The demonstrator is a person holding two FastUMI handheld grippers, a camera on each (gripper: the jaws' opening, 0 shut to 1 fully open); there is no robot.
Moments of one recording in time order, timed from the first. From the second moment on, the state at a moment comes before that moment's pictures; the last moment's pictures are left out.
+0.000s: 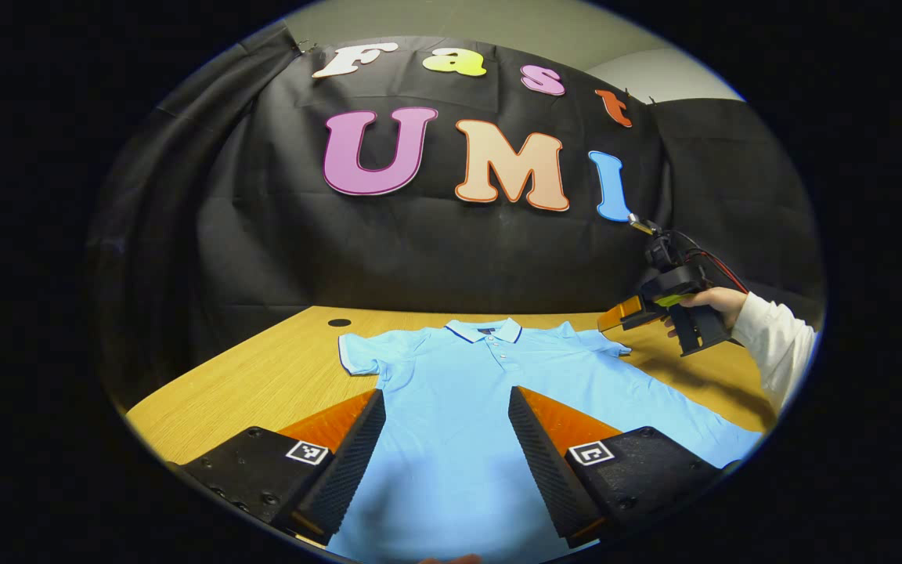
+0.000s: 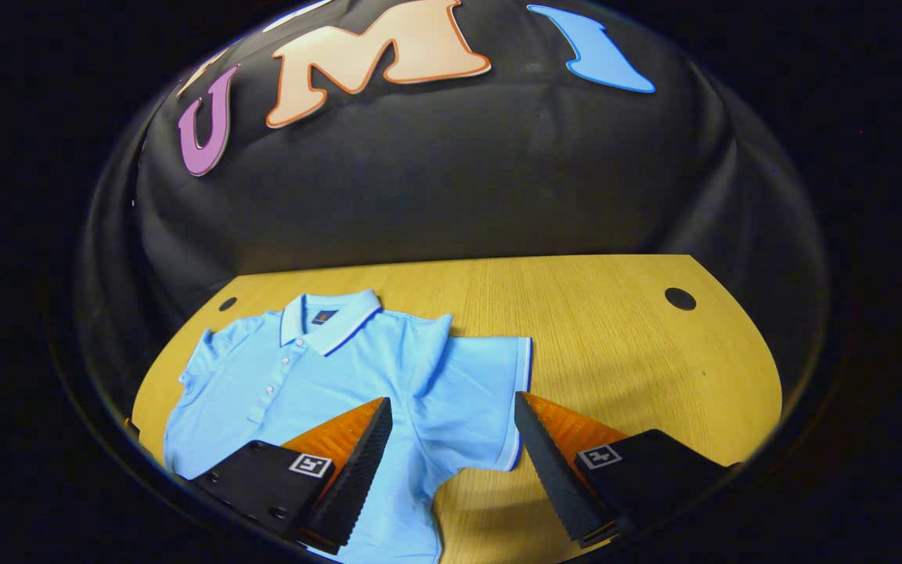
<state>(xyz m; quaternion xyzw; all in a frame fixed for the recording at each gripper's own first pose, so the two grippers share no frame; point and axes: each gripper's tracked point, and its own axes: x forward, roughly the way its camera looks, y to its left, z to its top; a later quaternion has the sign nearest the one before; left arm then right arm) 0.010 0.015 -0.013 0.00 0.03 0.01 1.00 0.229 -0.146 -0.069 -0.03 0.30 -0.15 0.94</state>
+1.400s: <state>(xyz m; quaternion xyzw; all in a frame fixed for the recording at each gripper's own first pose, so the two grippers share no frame) 0.013 0.011 -0.018 -0.01 0.03 -0.01 1.00 0.240 -0.157 -0.102 -0.02 0.31 -0.18 0.93</state>
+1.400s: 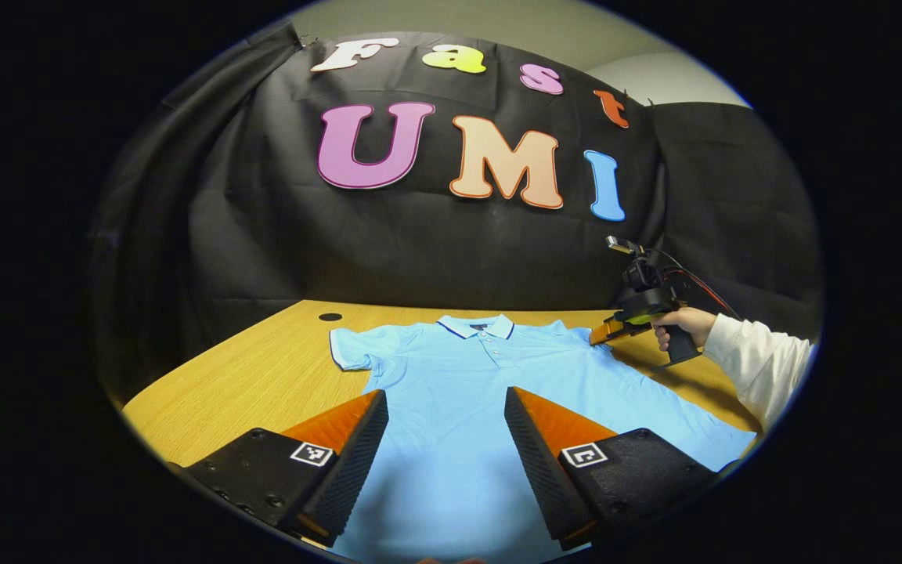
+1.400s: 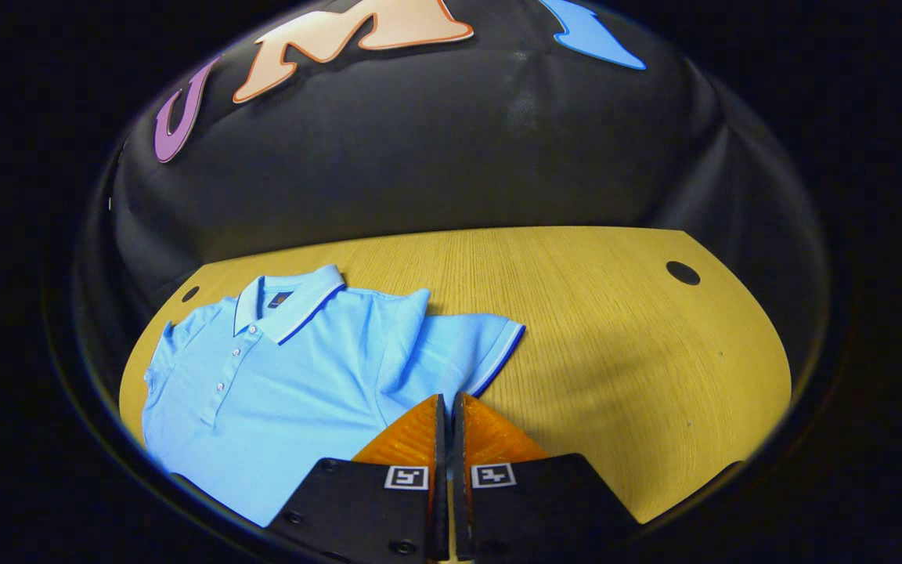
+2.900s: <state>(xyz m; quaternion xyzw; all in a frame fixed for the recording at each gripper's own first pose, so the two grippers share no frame) 0.024 0.064 -0.020 -0.04 0.05 0.03 1.00 0.150 0.053 -0.041 -0.06 0.19 0.11 0.97</state>
